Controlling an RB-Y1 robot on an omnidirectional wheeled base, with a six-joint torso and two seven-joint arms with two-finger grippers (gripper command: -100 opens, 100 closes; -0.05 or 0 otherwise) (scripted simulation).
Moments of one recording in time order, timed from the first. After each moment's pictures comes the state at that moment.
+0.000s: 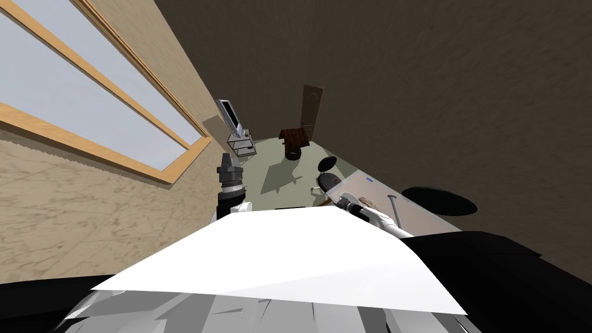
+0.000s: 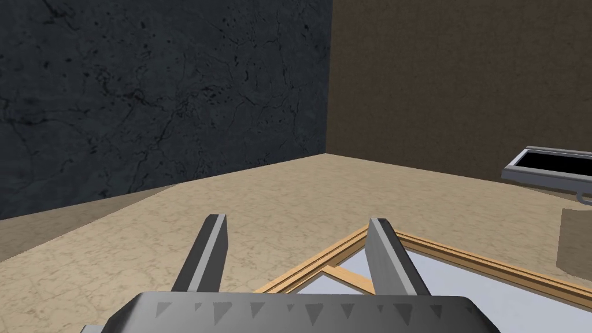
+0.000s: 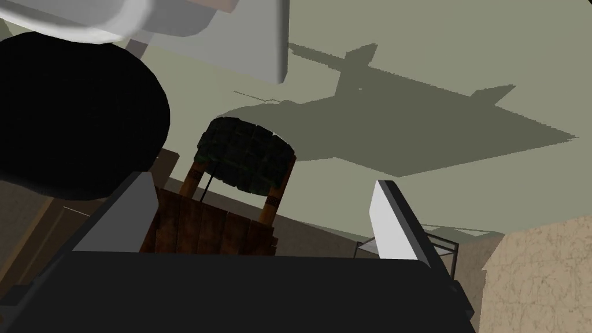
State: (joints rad) left arm 0.51 -0.02 0.00 -2.21 -0.06 -0.55 -0.11; right arm 0.30 -1.01 0.51 -1.16 0.34 -0.21 0.75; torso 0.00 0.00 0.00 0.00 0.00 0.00
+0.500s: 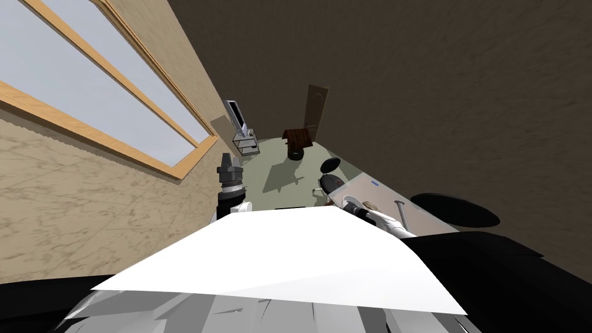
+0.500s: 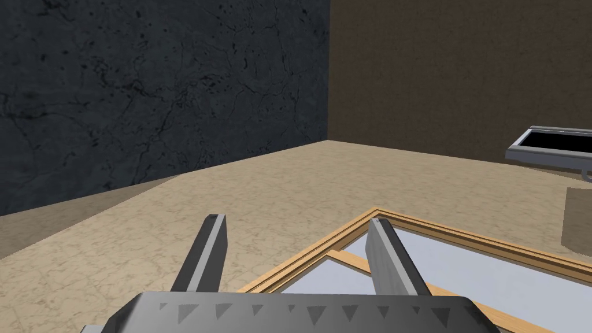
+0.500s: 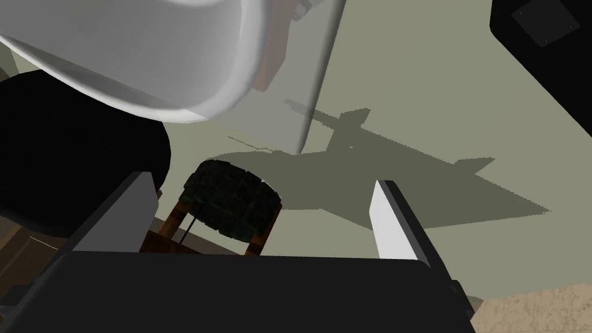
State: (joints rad) left arm 0.51 -0.02 0.00 -2.21 -0.06 -0.55 -0.11; right arm 0.29 -1.05 0.58 -1.04 0.34 -0.18 0.76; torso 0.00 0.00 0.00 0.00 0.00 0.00
